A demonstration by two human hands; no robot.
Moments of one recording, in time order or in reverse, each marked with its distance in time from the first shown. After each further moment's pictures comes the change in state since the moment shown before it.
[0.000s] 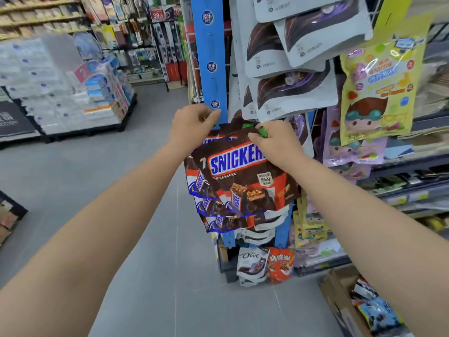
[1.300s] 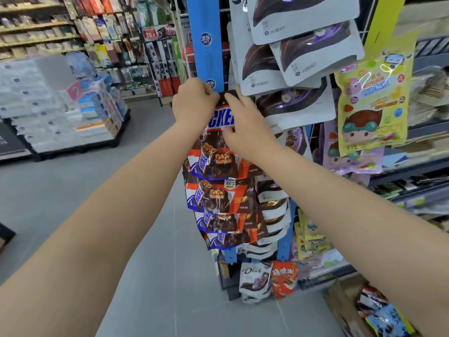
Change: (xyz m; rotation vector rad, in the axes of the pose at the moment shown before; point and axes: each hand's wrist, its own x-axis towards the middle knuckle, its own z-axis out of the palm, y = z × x) left_hand 0.061 0.038 -0.015 0.033 0.169 -0.124; right_hand 0.032 -0.061 0.005 -0.115 0.084 -0.177
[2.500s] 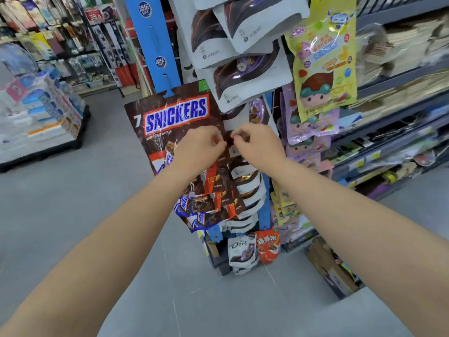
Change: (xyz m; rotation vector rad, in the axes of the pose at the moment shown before) left_hand -0.110 -0.002 0.037 0.025 -0.505 0.260; right_hand -0.080 0.069 0.002 0.110 0.039 0.314
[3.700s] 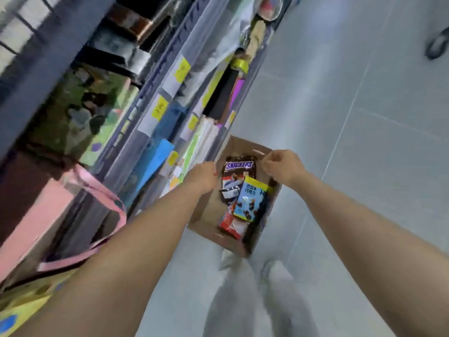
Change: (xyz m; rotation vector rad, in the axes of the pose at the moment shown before) left_hand 0.158 0.302 0.761 0.127 -1.144 0.120; right_hand -0.122 0.768 -0.140 0.222 0.042 1.311
